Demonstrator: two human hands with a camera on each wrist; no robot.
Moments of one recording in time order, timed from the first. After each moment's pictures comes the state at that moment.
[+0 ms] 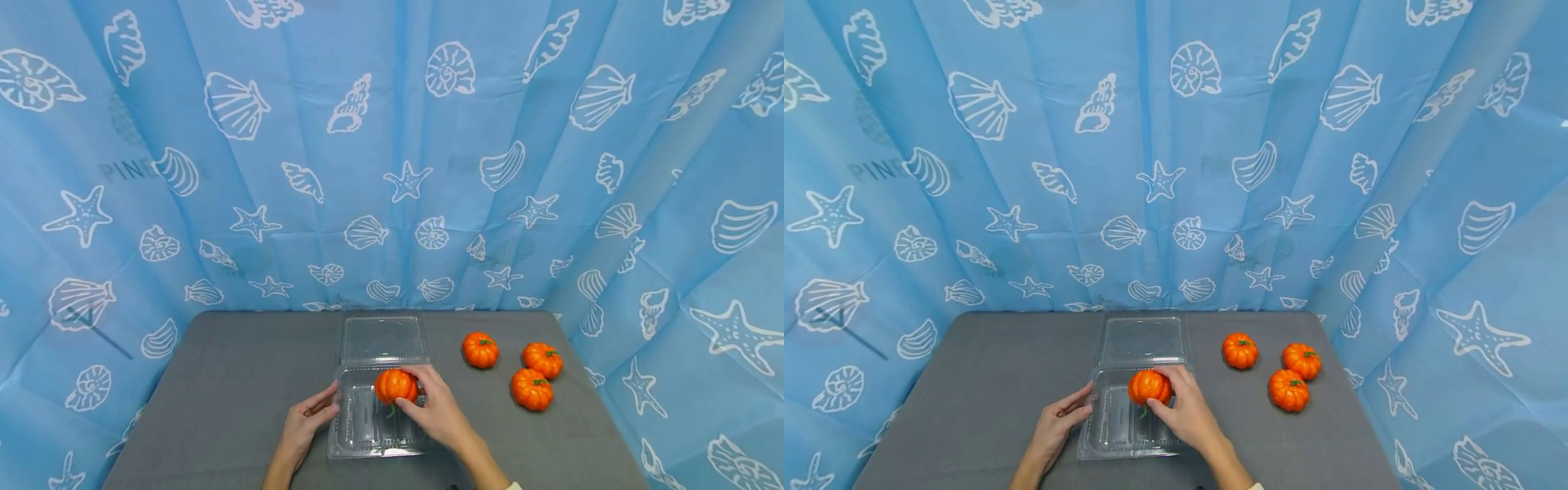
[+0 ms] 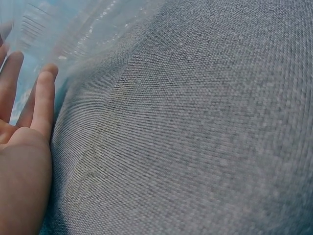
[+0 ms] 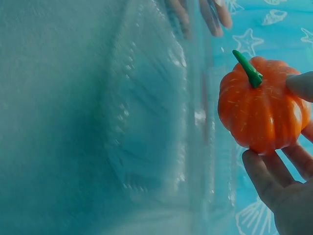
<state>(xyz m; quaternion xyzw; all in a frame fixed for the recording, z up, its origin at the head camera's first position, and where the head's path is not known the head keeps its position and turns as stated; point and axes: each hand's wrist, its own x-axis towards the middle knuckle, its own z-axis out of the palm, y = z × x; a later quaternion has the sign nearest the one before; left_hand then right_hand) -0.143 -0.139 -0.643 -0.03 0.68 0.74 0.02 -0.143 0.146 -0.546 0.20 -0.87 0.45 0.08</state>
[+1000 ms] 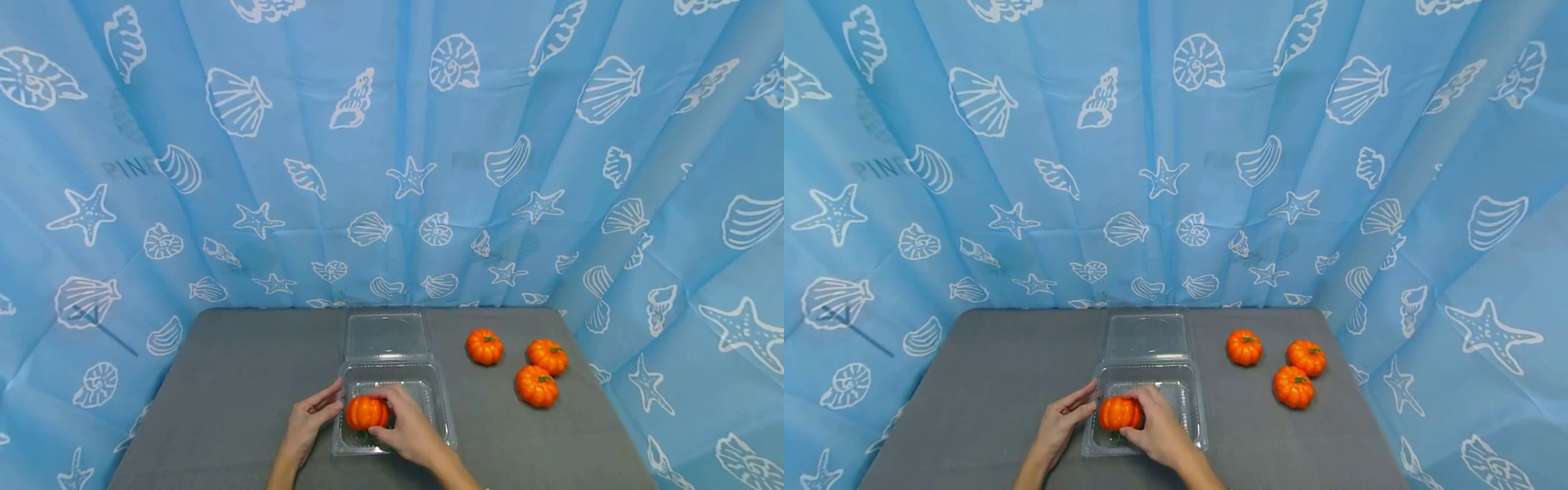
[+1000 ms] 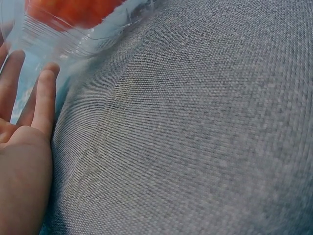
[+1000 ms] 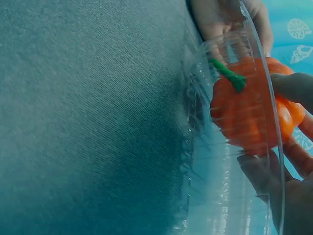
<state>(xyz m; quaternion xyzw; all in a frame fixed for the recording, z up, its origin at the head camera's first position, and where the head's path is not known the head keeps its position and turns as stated) -0.143 -0.140 -0.642 -0.05 0.67 0.74 0.03 -0.125 0.096 -0.577 0.27 -0.87 0.40 0.07</state>
